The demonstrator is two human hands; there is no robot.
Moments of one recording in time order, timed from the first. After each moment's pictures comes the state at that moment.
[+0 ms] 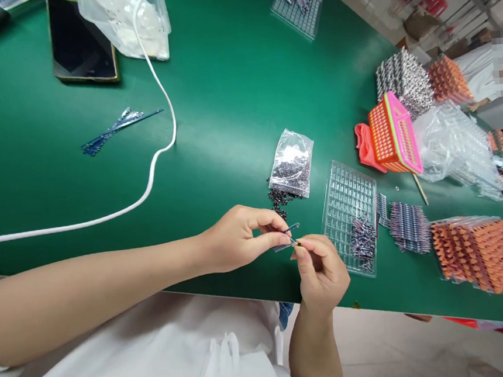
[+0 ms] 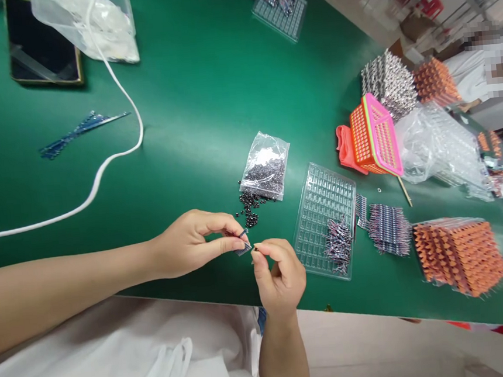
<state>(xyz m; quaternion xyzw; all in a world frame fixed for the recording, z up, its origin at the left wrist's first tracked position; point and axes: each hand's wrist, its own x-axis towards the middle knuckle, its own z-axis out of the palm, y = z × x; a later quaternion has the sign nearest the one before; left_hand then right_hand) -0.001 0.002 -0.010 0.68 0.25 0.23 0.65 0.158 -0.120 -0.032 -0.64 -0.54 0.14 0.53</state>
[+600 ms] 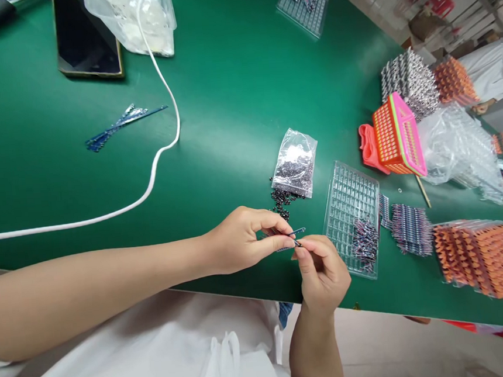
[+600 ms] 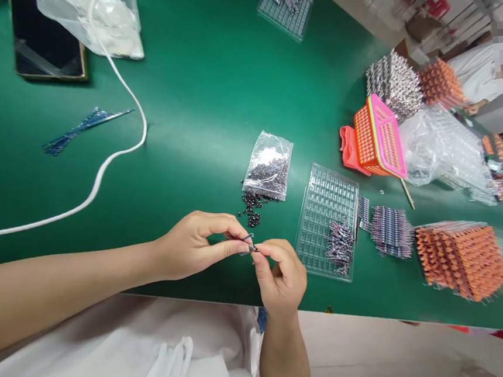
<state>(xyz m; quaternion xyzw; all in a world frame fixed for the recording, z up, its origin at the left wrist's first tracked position) -0.001 0.000 -0.012 0.68 0.24 0.25 0.65 0.159 -0.120 -0.032 -0.64 -0.55 0.15 0.52</state>
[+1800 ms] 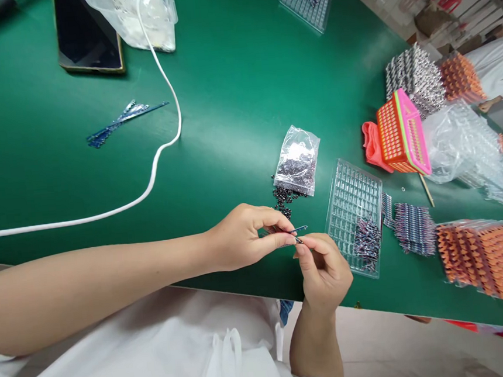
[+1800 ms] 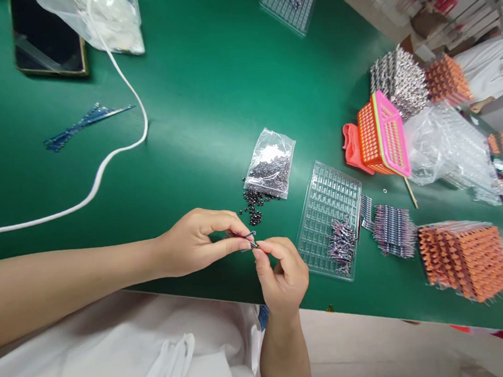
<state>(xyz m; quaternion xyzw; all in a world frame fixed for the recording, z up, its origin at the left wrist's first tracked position) 0.000 0.000 -0.012 0.69 0.25 0.27 0.62 0.160 -0.121 -0.034 -0.64 -0.54 0.16 0.51</state>
